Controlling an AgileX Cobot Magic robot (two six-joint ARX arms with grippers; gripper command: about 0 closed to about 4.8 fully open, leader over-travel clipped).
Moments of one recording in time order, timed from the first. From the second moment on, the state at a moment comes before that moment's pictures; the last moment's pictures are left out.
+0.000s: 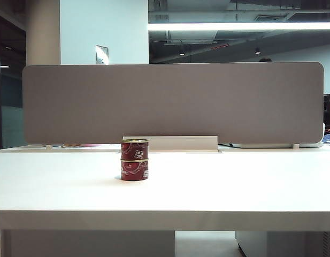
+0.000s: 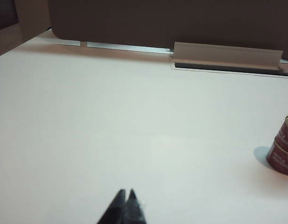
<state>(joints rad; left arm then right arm) -0.03 0.00 0.00 -0.06 0.00 -0.06 -0.09 0.88 0.80 -0.53 -0.10 -0.06</state>
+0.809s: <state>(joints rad) -0.03 0.00 0.00 -0.06 0.00 -0.06 -0.02 0.09 0.15 -0.13 -0.15 0.15</state>
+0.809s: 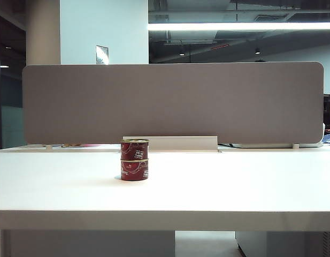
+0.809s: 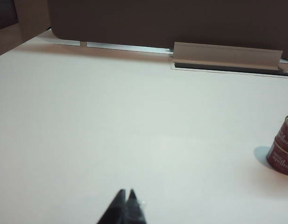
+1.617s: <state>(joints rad) -0.03 0.00 0.00 -0.06 0.00 -0.06 -0.02 0.00 0.01 -0.05 -0.03 0.08</state>
